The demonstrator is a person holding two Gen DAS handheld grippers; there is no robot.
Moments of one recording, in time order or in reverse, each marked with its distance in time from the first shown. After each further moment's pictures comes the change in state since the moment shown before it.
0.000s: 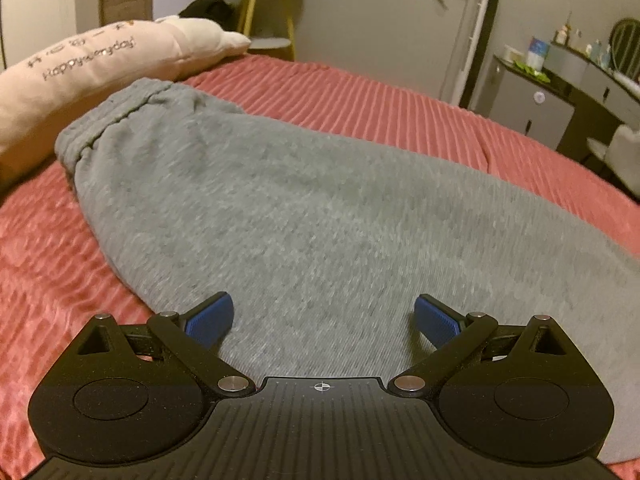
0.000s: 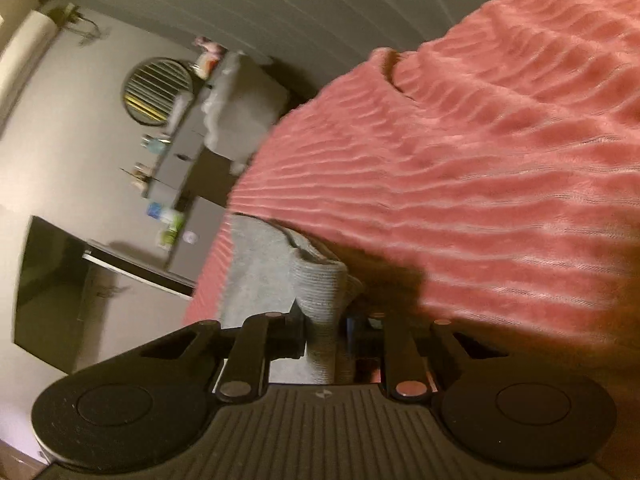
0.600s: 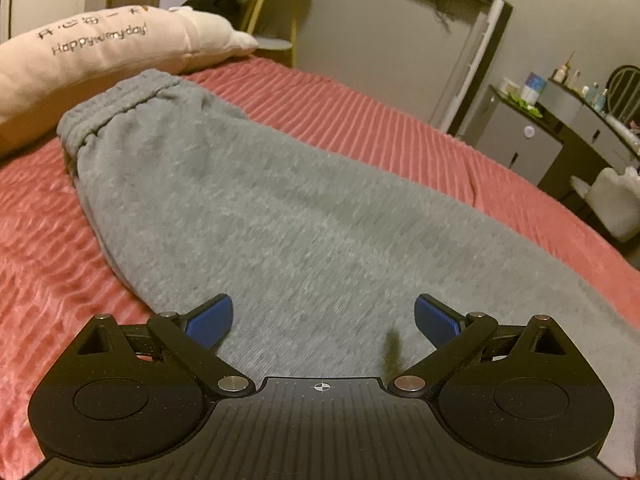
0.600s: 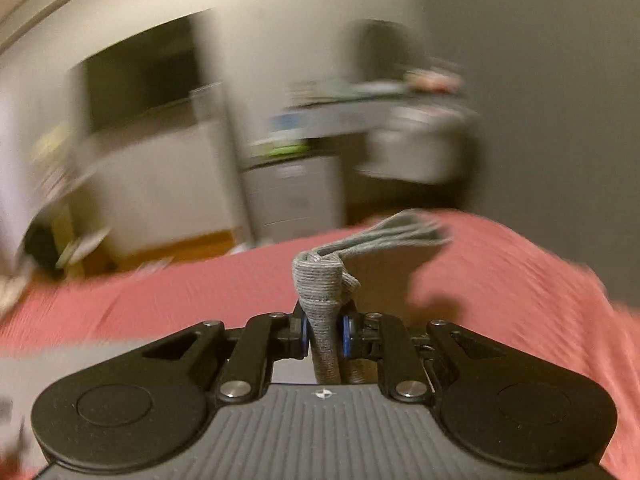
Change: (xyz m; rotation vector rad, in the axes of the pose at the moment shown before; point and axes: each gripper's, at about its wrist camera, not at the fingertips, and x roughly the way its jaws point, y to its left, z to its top) left arm -0.013 0.015 0.006 -0.103 -0.030 -0.086; right arm -0.024 0.256 -0.157 -1.119 0.025 0.135
